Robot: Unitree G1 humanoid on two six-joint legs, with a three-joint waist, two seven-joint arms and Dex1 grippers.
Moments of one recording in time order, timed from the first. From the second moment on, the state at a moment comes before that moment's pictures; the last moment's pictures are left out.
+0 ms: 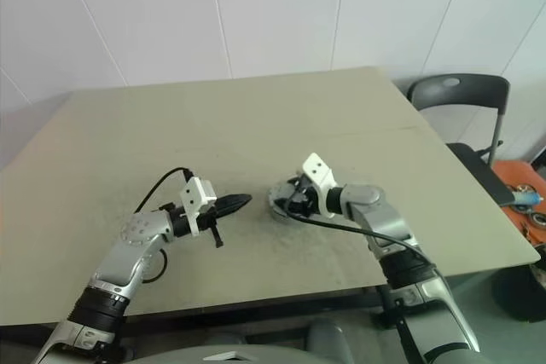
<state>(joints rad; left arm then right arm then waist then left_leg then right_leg) -0.15 0.40 -0.17 0.03 -0.20 -0.01 -0.85 -0.41 -0.40 0.23 0.13 0.19 0.51 0.82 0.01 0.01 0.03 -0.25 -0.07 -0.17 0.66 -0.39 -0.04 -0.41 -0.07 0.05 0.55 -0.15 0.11</state>
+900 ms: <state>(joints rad) -0.17 0.42 -0.16 0.08 -0.21 -0.03 -0.88 -0.36 -0.35 0.22 0.05 0.18 0.54 0.77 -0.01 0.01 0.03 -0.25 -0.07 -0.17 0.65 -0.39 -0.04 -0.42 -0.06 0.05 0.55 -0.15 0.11</state>
